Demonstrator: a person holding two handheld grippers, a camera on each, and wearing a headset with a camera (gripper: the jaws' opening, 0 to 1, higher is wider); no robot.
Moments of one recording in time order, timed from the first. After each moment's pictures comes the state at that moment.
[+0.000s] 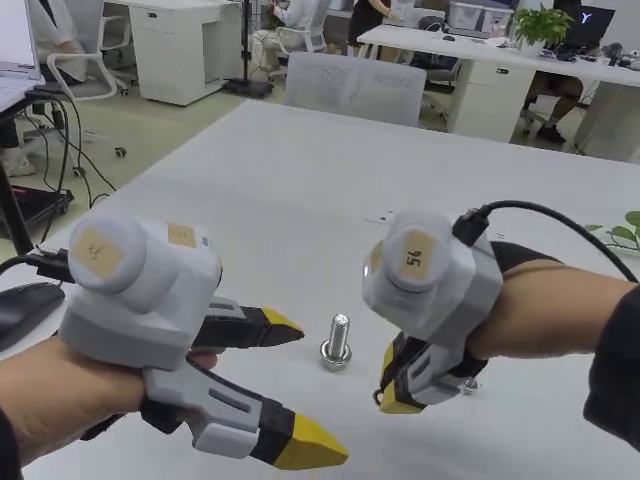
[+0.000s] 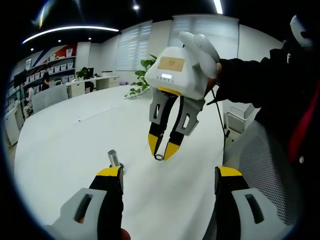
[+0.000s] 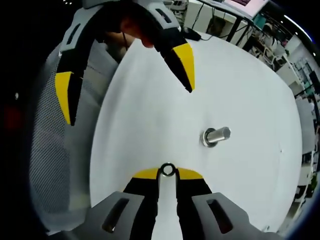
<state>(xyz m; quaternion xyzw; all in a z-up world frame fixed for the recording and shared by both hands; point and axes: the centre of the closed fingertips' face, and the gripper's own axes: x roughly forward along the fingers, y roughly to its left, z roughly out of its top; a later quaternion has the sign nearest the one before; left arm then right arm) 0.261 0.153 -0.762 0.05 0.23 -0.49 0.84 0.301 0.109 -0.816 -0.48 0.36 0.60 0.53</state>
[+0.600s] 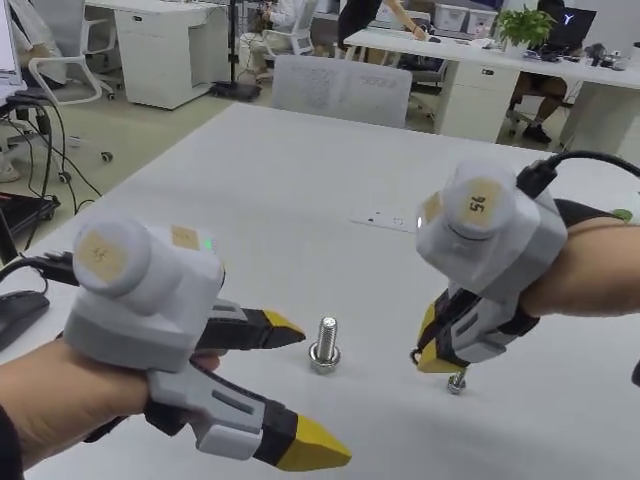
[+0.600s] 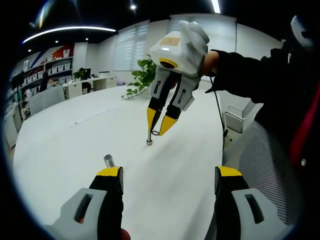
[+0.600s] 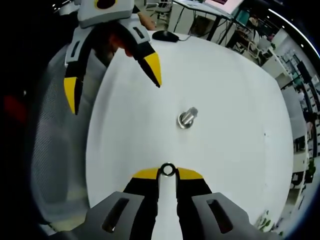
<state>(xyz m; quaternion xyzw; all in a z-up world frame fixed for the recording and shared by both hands) 0.263 0.142 -0.761 0.05 0.23 -0.50 0.83 0.333 0.072 -0.781 -0.47 0.36 0.56 0.58</state>
